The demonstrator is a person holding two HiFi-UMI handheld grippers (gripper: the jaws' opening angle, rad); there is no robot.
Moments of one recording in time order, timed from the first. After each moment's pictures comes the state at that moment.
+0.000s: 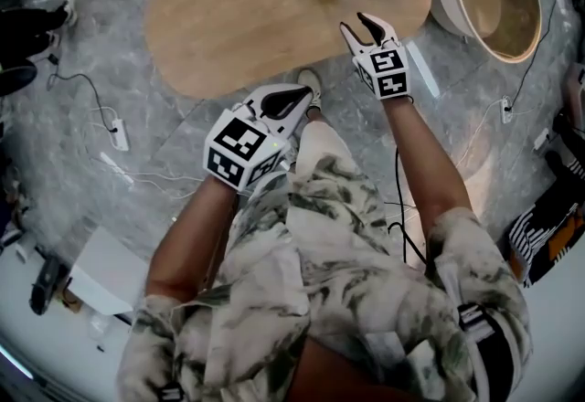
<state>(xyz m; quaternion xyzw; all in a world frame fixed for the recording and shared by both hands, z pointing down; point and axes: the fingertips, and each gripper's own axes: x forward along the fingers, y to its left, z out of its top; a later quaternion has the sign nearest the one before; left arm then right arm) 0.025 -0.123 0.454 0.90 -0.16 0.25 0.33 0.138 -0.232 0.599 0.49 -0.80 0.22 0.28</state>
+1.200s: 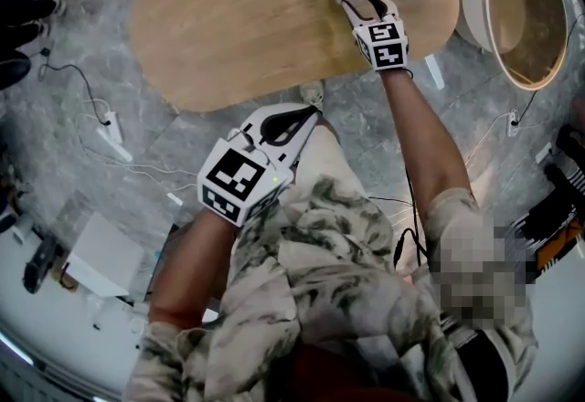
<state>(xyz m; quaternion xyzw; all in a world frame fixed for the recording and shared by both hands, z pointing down) 0.042 -0.198 0.527 0.87 -0.18 0.24 0.38 0.161 -0.360 0.768 0.48 -0.78 0.23 0.32</state>
